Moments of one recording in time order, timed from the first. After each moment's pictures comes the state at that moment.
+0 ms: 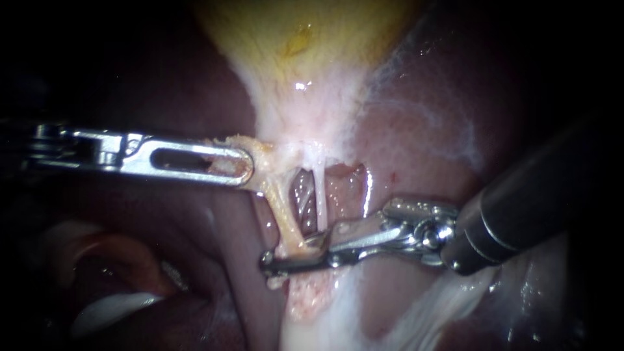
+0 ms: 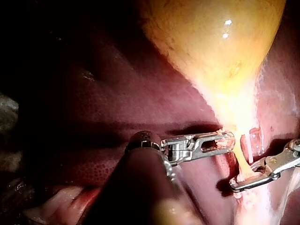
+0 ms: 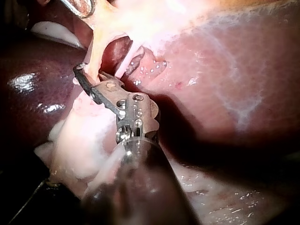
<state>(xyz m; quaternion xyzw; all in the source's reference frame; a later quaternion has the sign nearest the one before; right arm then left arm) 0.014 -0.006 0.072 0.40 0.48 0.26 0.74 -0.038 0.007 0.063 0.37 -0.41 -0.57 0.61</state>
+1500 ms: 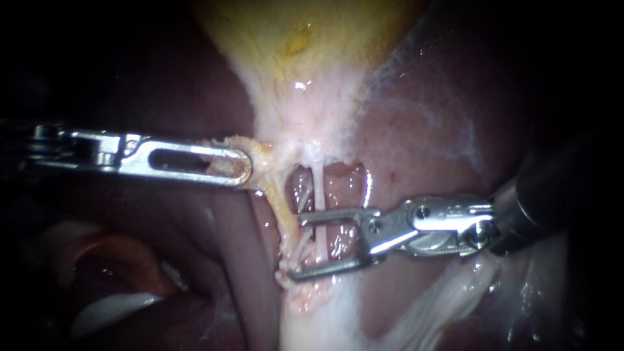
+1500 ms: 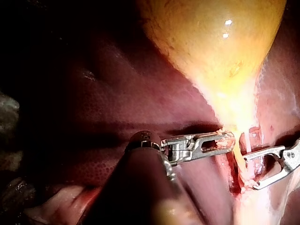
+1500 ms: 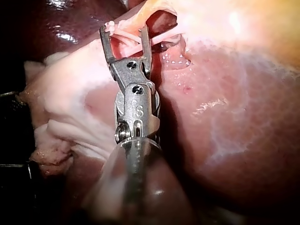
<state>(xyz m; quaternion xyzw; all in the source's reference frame) 0.011 -0.006 0.072 0.25 0.58 0.10 0.77 -0.037 0.007 0.063 0.37 -0.41 -0.57 0.61</state>
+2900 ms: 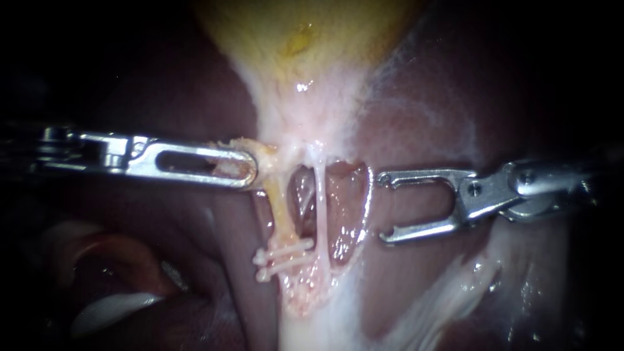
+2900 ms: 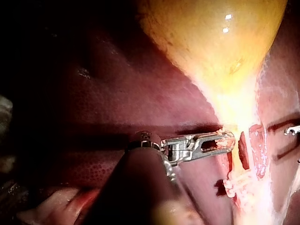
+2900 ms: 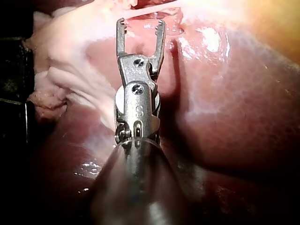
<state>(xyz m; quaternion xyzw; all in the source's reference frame) 0.000 -0.002 0.066 0.20 0.58 0.09 0.78 -0.040 0.007 0.067 0.37 -0.41 -0.57 0.61</state>
